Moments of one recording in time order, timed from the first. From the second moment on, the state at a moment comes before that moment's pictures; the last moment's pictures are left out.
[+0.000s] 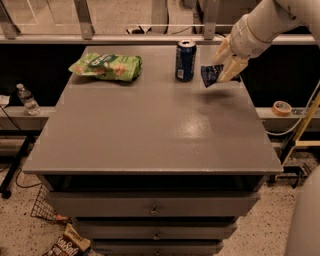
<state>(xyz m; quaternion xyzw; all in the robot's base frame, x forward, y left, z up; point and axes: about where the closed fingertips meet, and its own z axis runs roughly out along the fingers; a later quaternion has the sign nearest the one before) 0.700 -0.182 0.910 -0.76 0.58 -0.06 0.29</state>
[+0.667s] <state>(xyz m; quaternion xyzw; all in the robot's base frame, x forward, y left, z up) 0.738 -0.159 0.884 -0.77 0.57 -0.03 0.29</state>
